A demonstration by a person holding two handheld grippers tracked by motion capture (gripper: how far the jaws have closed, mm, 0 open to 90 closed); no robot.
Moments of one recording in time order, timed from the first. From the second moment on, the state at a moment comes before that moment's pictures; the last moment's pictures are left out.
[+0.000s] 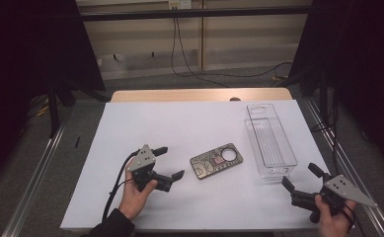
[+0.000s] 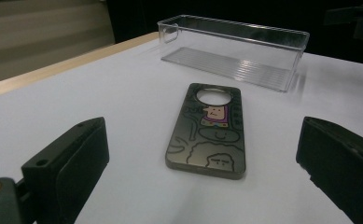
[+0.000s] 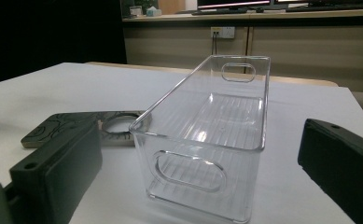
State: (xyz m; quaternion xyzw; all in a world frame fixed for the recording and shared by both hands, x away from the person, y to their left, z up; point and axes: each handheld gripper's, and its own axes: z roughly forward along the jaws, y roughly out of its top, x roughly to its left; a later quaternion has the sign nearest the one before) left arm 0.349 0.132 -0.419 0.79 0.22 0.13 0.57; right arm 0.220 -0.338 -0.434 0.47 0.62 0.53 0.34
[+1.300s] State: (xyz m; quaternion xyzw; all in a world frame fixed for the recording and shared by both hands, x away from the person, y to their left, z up) left arm 0.401 0.072 -0.409 0.79 0.22 0.08 0.56; right arm 0.220 -0.339 -0.434 0.47 0.61 0.53 0.34
